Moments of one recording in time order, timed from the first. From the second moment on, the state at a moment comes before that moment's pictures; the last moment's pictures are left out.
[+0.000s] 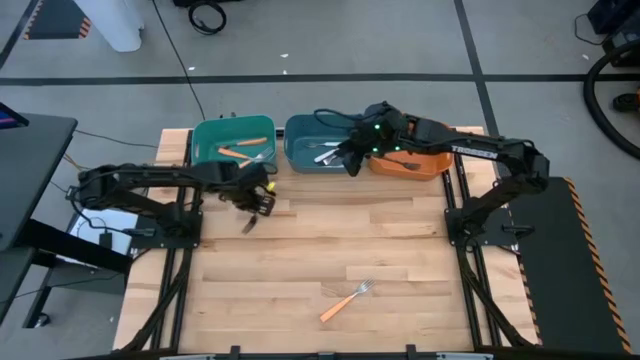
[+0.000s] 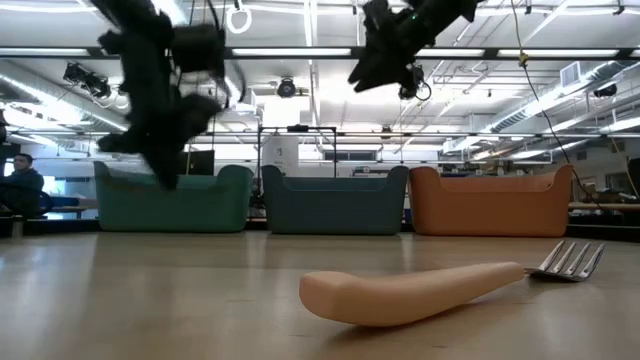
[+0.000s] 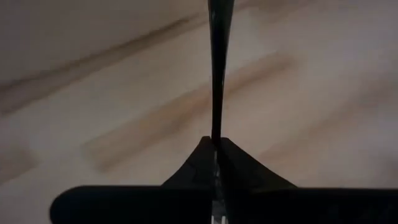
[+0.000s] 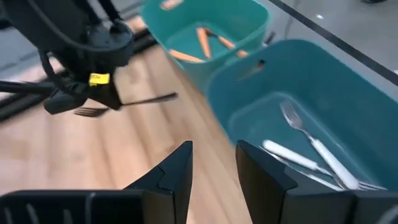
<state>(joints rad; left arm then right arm) 0.27 1.29 0.76 -0.71 0.07 -0.91 -0.37 1.46 1.31 -0.46 -0.07 0.22</state>
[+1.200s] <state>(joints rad) 0.29 1.41 1.19 -0.22 -0.09 -0.38 -0.25 1.50 1.31 -0.02 0.23 0.50</state>
